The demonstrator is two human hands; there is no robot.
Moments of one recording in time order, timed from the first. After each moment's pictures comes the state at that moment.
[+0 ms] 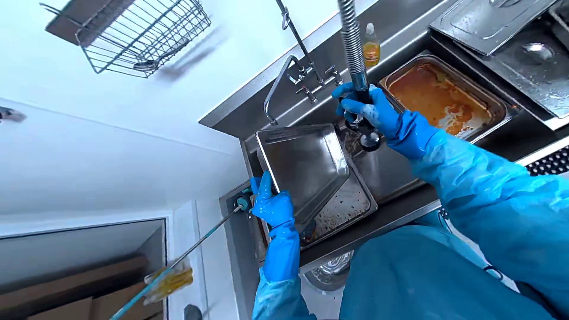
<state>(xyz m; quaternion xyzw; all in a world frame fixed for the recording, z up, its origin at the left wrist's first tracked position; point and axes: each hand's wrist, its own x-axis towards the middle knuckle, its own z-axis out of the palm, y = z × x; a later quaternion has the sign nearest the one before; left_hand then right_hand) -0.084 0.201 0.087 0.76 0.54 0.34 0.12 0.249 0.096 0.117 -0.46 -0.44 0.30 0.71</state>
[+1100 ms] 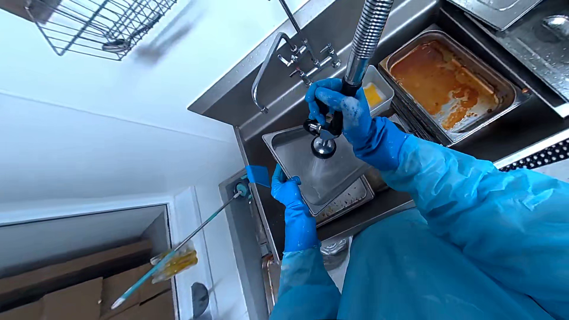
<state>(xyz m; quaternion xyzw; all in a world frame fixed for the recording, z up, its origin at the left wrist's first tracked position) -0.058 0.203 0.017 0.60 0.62 0.35 0.36 0.191 0.122 0.135 -0.24 -0.34 0.31 0.85</state>
